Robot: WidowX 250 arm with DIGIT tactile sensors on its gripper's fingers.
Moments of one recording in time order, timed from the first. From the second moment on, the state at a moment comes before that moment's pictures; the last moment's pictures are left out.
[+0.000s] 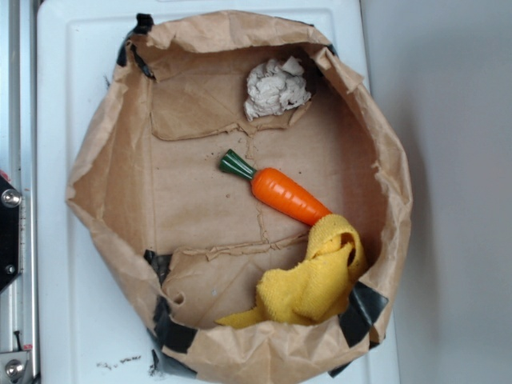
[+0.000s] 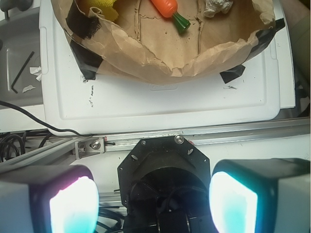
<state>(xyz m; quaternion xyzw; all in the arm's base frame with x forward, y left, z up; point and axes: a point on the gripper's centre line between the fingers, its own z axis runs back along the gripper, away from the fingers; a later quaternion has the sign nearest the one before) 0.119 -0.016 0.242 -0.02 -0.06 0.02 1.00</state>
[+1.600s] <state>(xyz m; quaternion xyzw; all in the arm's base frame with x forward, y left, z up) 0.233 0.051 0.208 0.03 -0.12 0.23 0.97</state>
